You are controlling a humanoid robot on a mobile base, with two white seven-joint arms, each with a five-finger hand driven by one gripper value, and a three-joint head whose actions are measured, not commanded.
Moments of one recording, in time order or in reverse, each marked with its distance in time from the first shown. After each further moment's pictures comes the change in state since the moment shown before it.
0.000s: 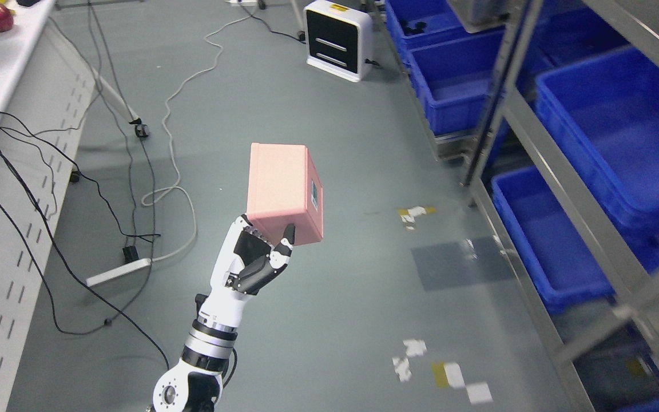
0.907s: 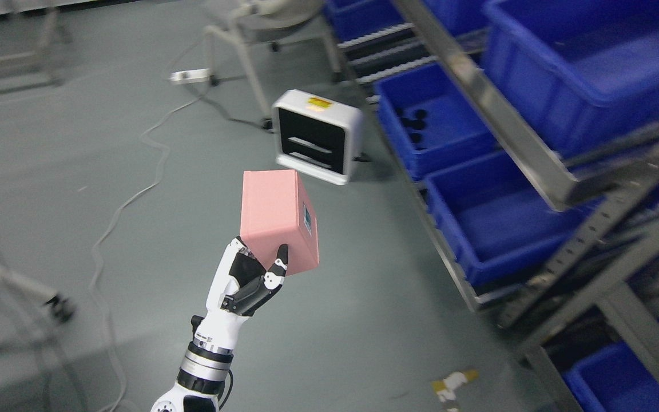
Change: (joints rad) left arm 0.080 0.000 0.007 -0.019 0.000 -0.012 -0.024; right arm 0.001 0.000 0.000 0.000 0.000 0.000 0.002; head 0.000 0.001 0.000
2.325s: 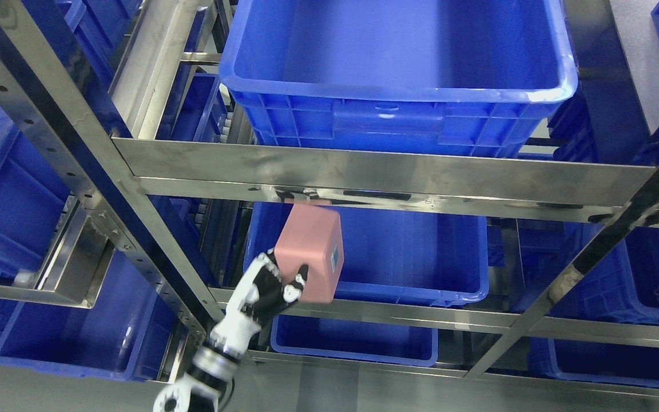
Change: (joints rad) left arm -0.124 0.000 0.029 0.143 -0.087 0.181 -0.088; right arm 0.000 0.000 0.000 0.000 0.000 0.000 -0.001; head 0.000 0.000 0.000
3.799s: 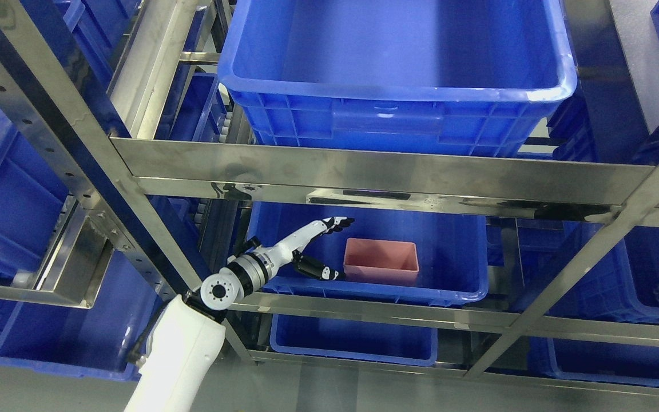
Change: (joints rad) left arm -0.514 0.000 -0.154 0.633 -0.722 -0.150 -0.082; right arm 0.000 0.000 0.000 0.000 0.000 0.000 0.000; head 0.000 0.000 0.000
